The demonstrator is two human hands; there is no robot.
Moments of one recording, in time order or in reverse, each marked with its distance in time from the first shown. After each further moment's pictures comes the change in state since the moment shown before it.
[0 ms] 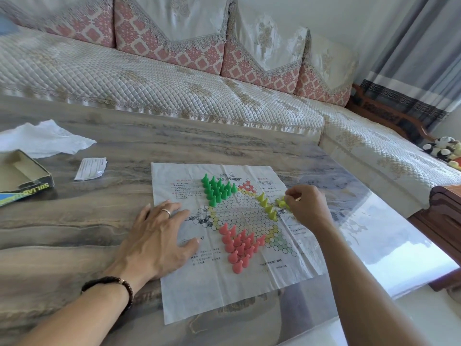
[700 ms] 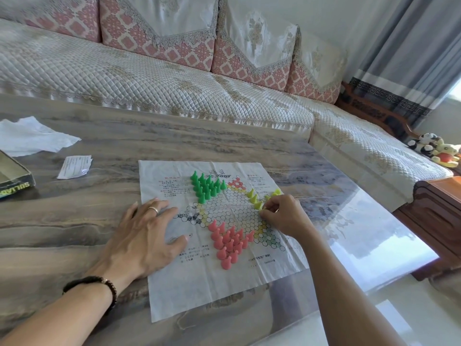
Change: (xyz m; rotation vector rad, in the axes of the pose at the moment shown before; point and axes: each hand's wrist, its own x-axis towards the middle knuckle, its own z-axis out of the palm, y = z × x) left_hand 0.002 0.001 -0.002 0.012 -0.012 -0.002; right_hand -0.021 -0.002 0.010 0.019 -0.285 0.015
